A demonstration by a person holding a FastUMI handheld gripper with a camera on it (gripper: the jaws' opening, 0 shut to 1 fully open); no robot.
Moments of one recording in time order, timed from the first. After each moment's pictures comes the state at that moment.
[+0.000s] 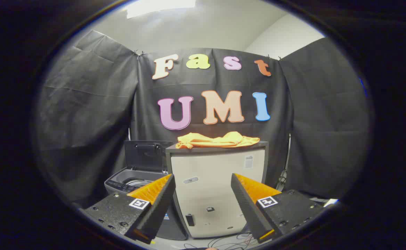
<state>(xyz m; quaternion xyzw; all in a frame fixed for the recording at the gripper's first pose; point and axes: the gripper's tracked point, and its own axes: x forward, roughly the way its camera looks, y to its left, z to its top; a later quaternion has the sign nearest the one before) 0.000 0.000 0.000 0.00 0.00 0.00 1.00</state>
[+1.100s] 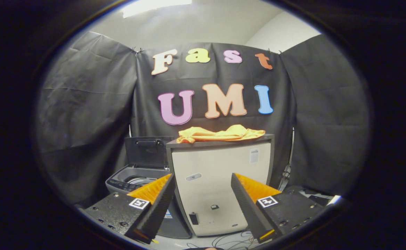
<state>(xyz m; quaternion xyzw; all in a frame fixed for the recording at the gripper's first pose) 0.025 0.006 -0.006 0.00 0.02 0.01 1.00</state>
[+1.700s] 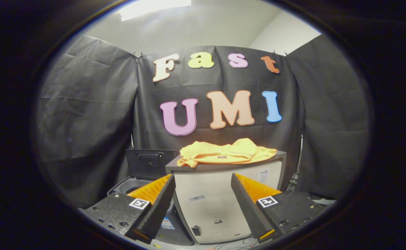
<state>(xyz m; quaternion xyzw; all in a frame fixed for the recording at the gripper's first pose) 0.086 0.012 0.060 0.01 -0.01 0.04 1.00</state>
